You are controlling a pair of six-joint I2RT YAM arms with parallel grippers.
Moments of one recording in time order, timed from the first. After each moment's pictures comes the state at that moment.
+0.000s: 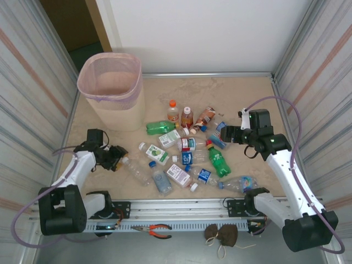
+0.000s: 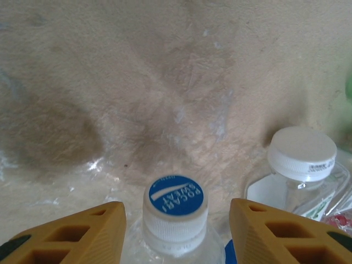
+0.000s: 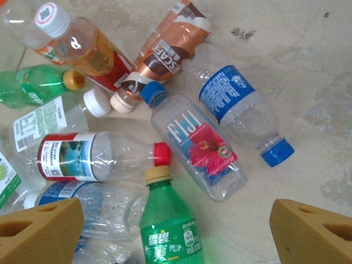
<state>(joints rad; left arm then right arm) 0.06 1.13 0.55 -0.68 0.41 -0.83 0.20 0.95 0.89 -0.77 -0.16 0.24</state>
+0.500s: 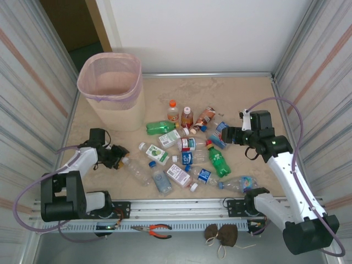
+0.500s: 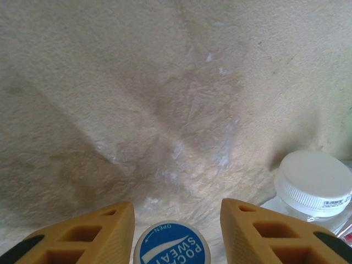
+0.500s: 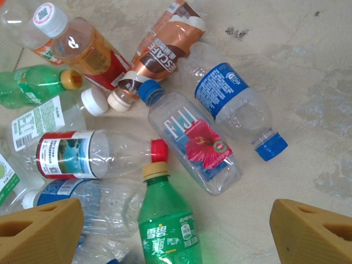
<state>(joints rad) 0.06 1.25 0.54 -0.56 0.43 -0.83 0.21 0.92 0.89 -0.80 -0.14 0.25</state>
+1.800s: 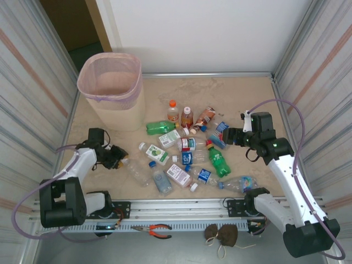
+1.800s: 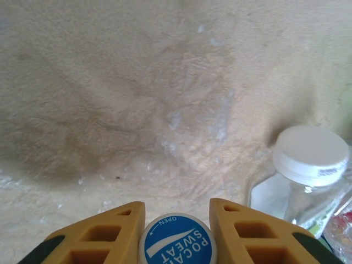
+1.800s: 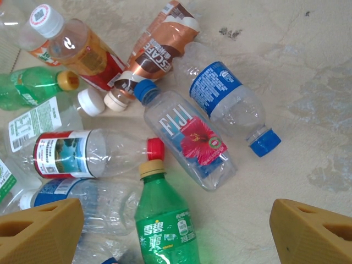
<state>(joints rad) 0.06 1.18 0.58 -0.68 0.43 -0.77 0.21 0.89 0.88 -0.81 -0.13 0.26</state>
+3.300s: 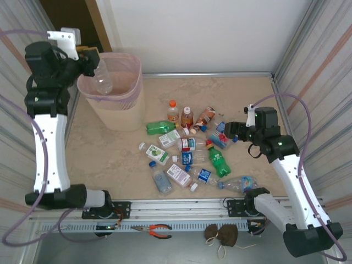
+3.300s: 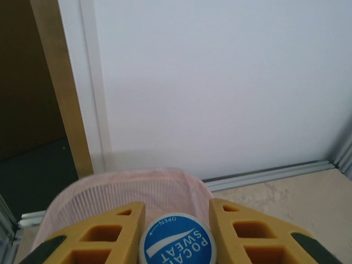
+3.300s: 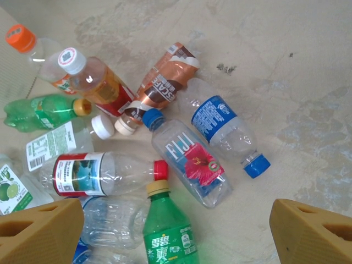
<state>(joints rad) 0.06 1.39 1.90 -0.66 0.34 -0.01 0.22 0.89 1.00 -0.84 -0.09 0.25</state>
